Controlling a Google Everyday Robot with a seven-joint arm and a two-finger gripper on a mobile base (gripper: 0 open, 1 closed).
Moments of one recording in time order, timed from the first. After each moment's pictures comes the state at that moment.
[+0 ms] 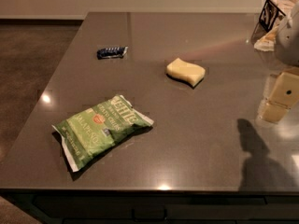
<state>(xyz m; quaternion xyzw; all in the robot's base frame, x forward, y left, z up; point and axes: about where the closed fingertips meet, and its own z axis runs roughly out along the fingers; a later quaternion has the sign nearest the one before) 0.438 -0.217 0.976 -0.60 0.78 -0.03 0.16</state>
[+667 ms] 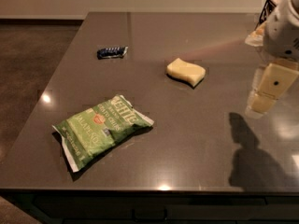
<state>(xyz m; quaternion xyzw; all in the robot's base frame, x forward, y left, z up) 0.456 -0.206 0.978 -0.60 0.78 -0.03 0.17</state>
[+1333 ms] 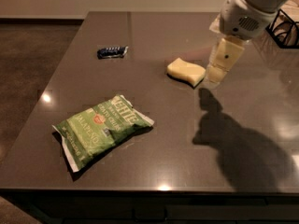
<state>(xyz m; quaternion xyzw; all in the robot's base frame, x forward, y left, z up) 0.542 -0.152 0.971 -0.61 0.77 0.02 0.20</state>
